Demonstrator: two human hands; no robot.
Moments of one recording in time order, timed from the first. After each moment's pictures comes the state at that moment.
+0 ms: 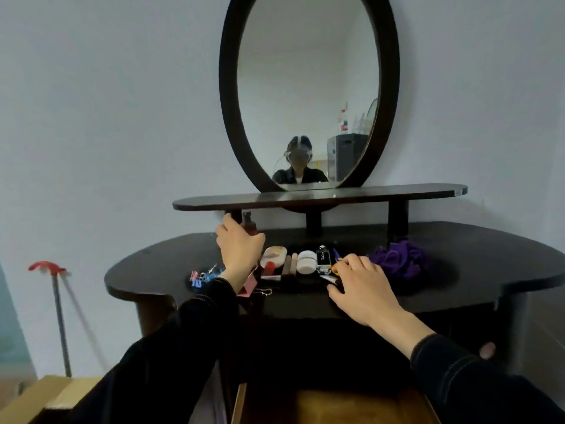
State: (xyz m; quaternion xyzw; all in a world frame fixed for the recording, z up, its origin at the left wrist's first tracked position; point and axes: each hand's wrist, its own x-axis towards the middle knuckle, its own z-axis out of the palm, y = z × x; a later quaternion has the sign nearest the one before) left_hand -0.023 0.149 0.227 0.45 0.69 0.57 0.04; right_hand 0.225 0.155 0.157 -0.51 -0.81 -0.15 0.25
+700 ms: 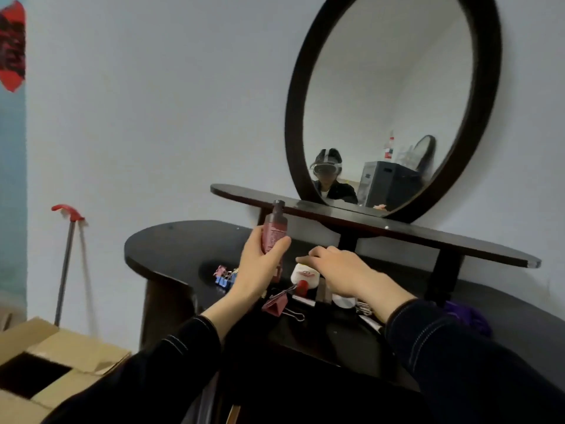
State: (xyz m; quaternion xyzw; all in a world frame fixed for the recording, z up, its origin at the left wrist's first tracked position) left_hand -0.064 0.133 0.197 0.48 0.45 0.73 0.17; right_hand 0.099 0.218 0.247 -0.33 -0.92 -0.23 -0.02
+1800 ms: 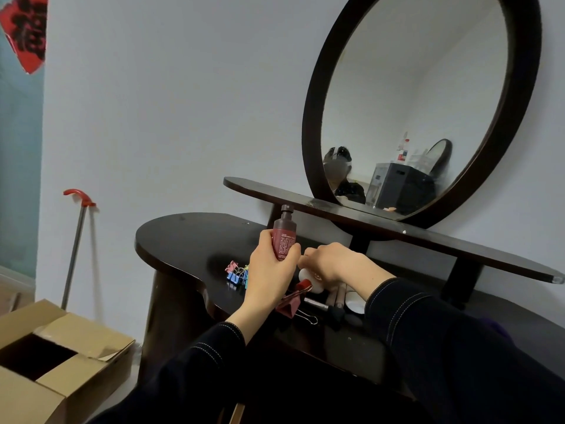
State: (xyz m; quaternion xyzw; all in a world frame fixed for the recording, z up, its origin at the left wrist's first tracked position) left_hand -0.063 0.139 0.180 0.44 0.52 0.73 0.09; right_hand 0.038 0.238 0.257 -0.30 -0.88 -0.30 -0.21
